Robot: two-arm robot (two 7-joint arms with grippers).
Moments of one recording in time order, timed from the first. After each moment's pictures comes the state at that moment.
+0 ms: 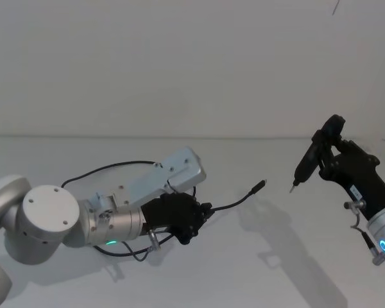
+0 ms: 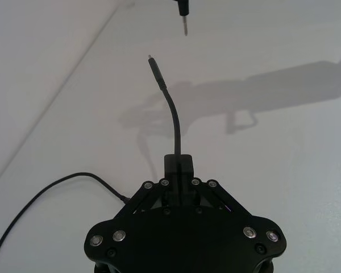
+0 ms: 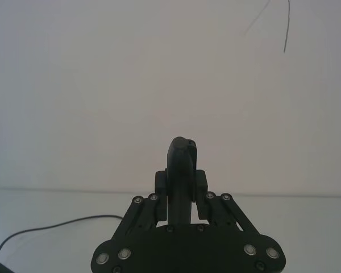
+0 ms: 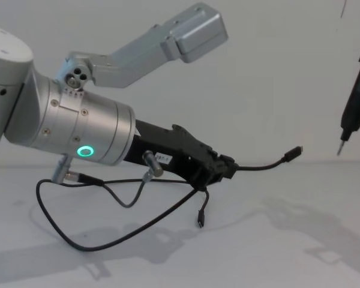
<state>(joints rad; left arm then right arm) -0.65 0.47 0.77 -1.55 -0.23 0.30 -0.57 0.12 0.31 -0.11 -1.73 0.51 0.07 0.19</state>
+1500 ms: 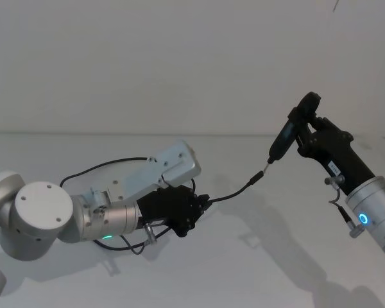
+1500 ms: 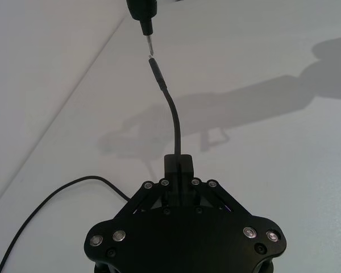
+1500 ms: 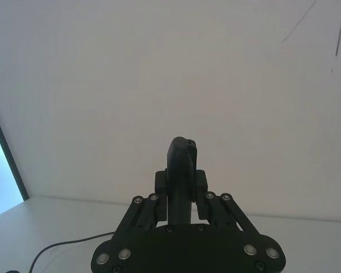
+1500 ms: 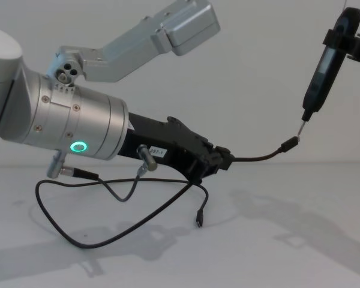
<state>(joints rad) -0.64 0.48 0.76 -1.55 -0.22 0.27 -0.56 0.26 0.30 -0.17 -1.60 0.59 0.03 0.29</state>
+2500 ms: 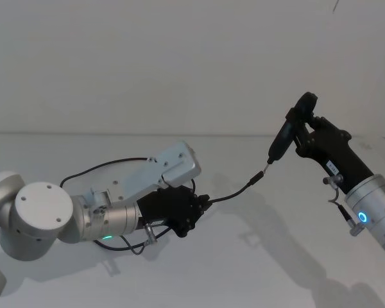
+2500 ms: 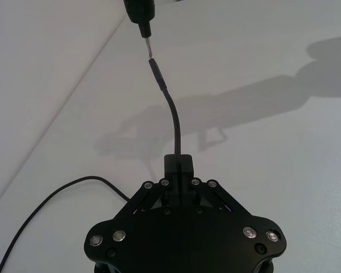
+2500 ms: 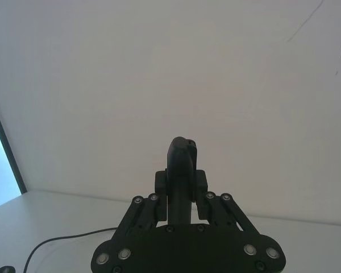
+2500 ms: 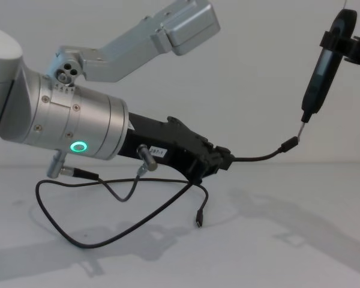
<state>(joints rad) -0.64 0.48 0.76 -1.55 -0.22 0.27 -0.56 0.28 0.33 -0.20 -1.58 0.59 0.02 0.28</state>
